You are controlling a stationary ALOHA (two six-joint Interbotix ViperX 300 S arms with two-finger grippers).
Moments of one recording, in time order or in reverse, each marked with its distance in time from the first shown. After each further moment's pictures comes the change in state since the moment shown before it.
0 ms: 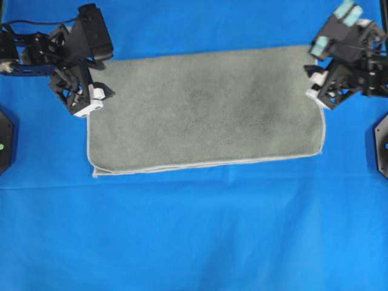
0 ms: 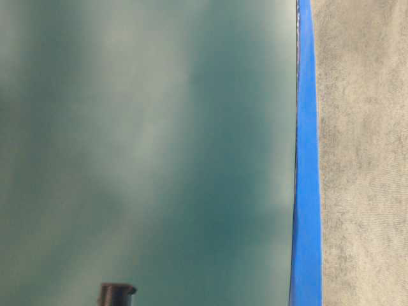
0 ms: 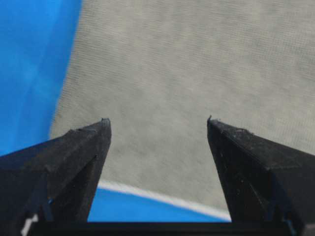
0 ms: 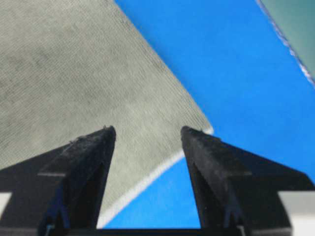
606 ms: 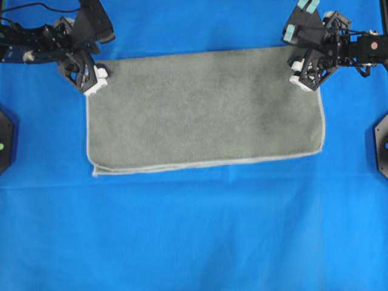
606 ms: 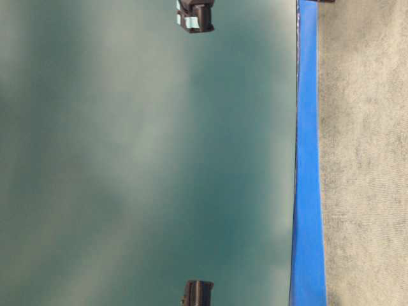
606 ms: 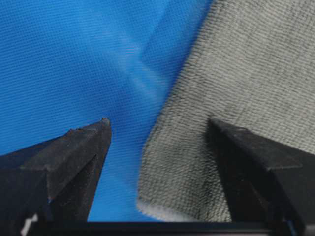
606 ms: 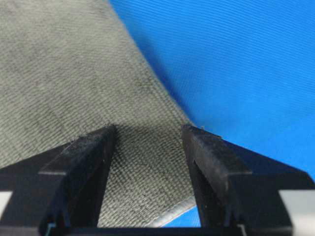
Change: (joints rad) left arm 0.215 0.270 0.086 0.000 -0.318 0.100; right arm -0.321 0.357 -0.020 -0.012 -0.397 -0.230
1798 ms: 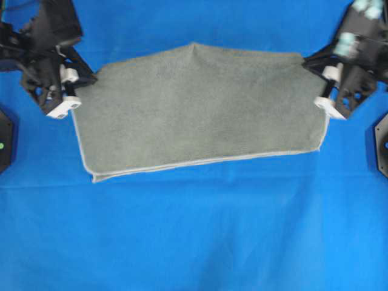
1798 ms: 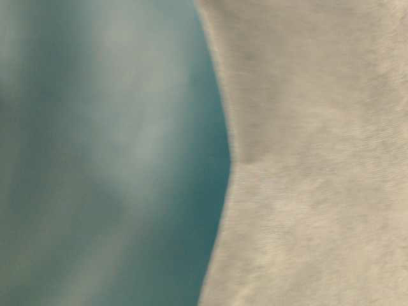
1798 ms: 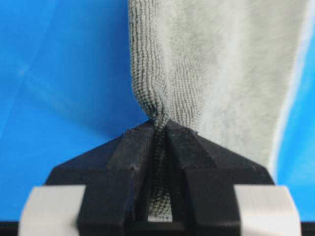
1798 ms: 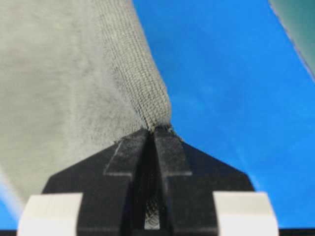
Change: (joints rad) left arm -0.311 -0.549 -0.173 -0.005 0.591 -0.258; right arm 0.497 -0.600 -0.112 0.288 0.508 0.002
